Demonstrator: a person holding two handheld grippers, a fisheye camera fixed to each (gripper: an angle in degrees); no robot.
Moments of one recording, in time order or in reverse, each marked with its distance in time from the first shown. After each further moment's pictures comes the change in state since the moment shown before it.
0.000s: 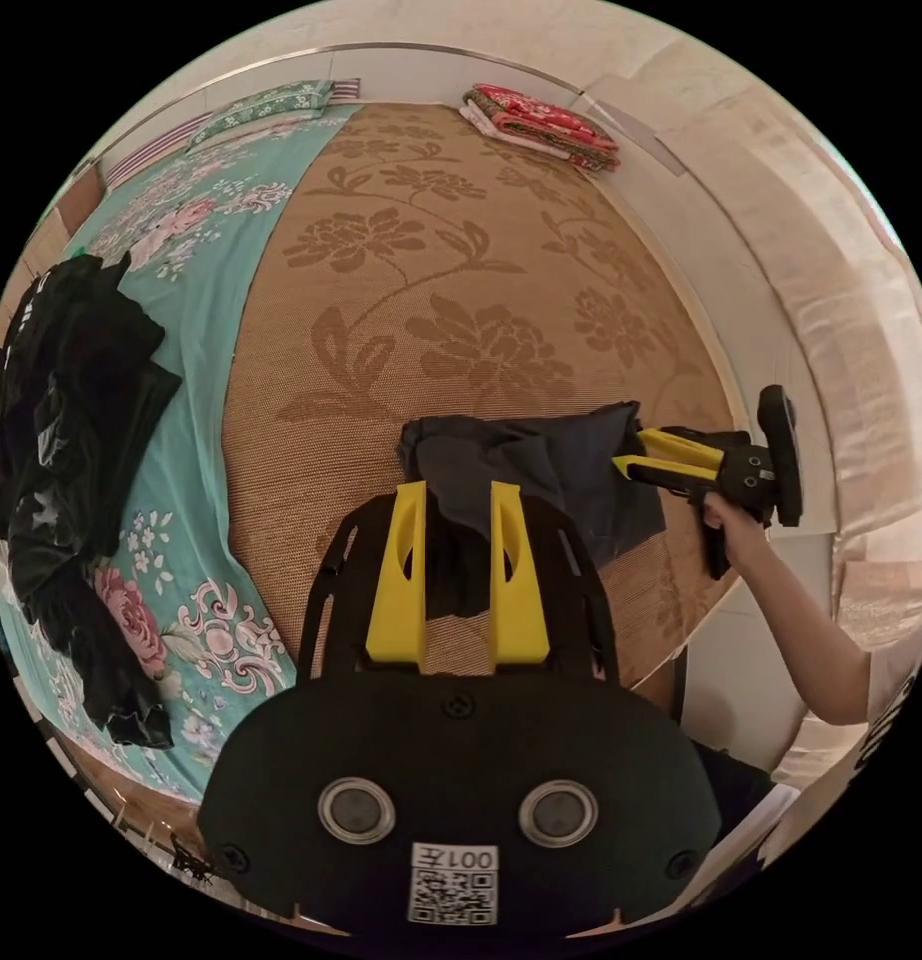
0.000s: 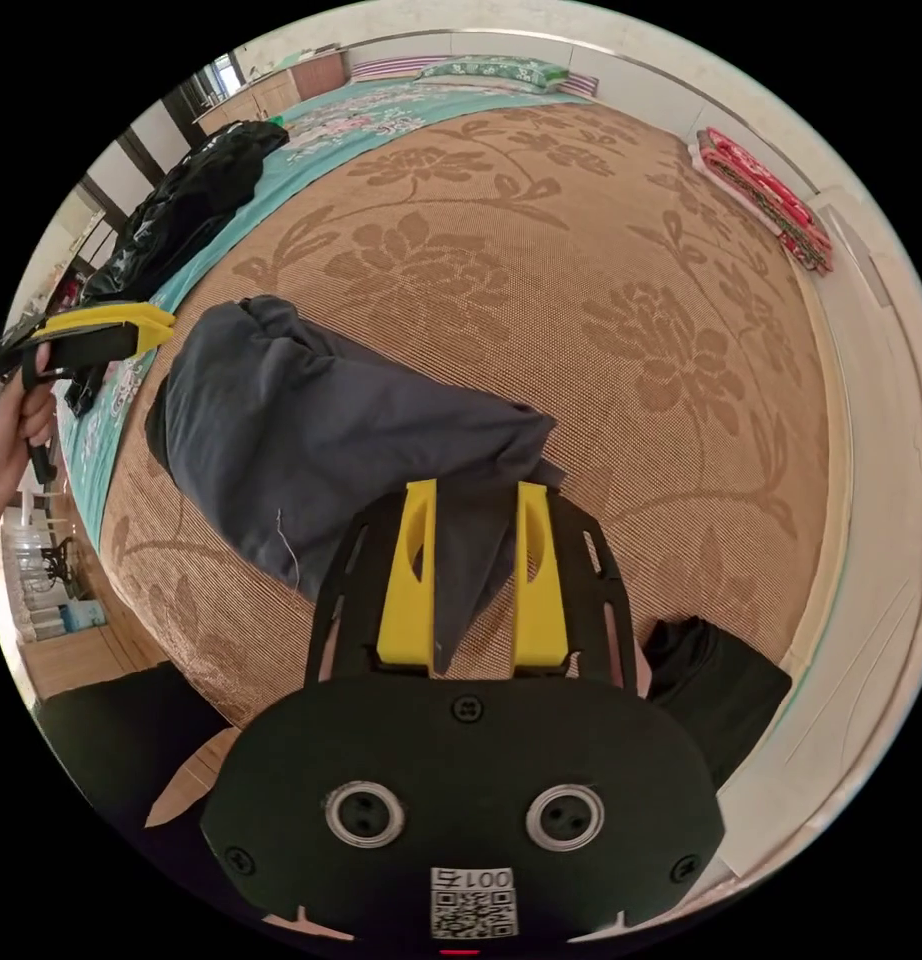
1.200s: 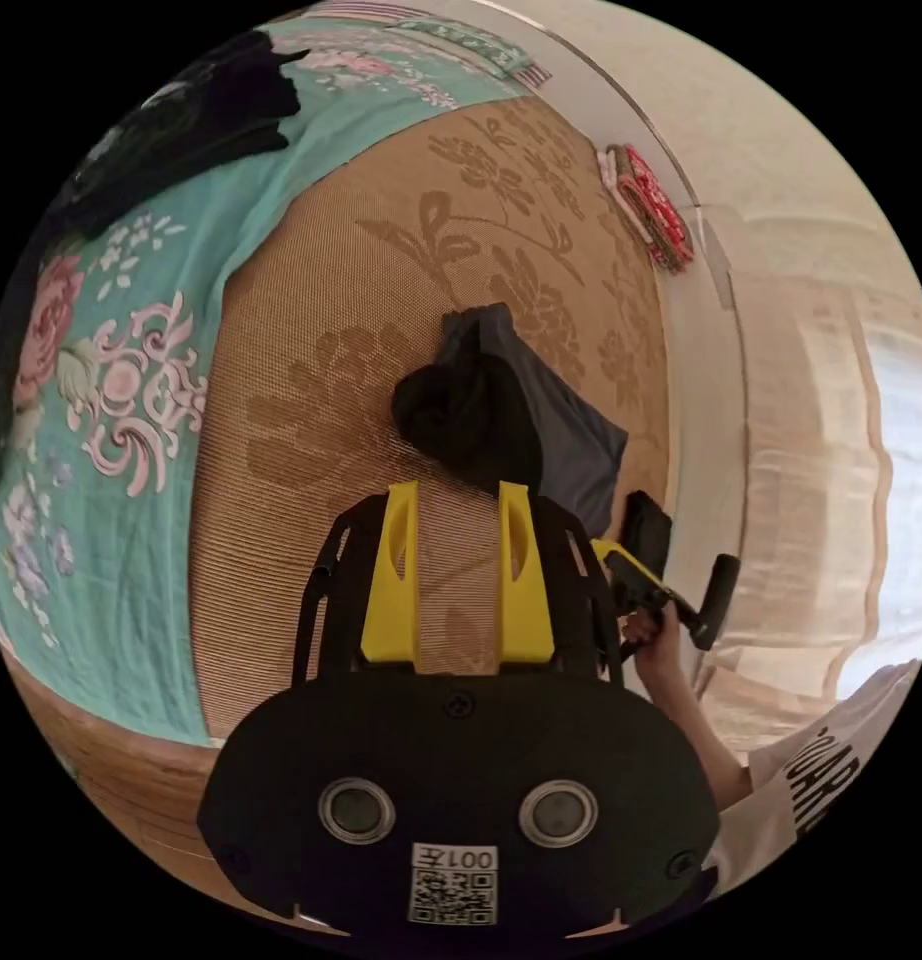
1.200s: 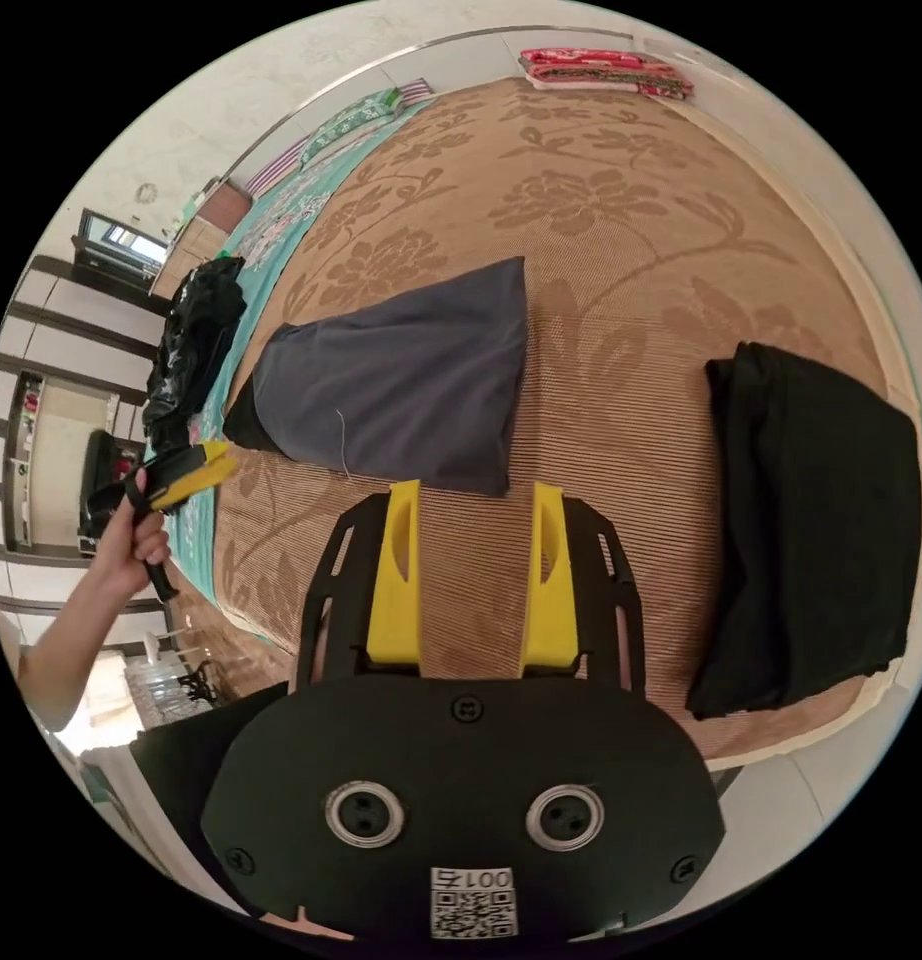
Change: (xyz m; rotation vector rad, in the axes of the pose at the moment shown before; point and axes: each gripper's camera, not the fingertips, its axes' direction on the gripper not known) left arm -0.100 0.142 0.116 0.043 0.338 -0.481; right arm 0.025 0.140 0.012 0.067 -0.348 0.428
